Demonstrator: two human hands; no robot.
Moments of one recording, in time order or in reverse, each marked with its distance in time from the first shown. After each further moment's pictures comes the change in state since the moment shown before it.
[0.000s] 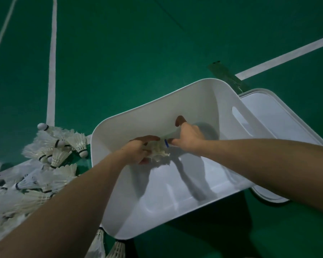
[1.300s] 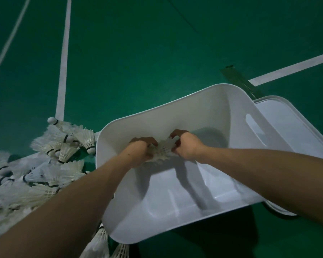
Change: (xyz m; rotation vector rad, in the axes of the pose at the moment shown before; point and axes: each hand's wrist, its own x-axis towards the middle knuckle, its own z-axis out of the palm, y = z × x) left_hand -0.013 -0.005 -0.014 0.427 0.145 0.043; right_hand 0.014 -0.006 0.028 0.127 -0.109 -0.152
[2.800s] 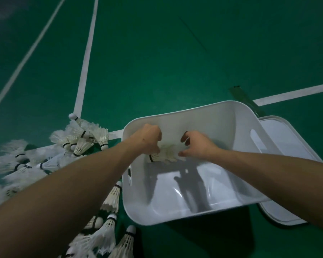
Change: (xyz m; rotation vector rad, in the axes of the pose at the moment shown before) left_hand -0.018 0.009 -0.047 0.259 0.083 0.063; right_hand -0.024 -0.036 -0.024 -0.266 0.002 -0.056
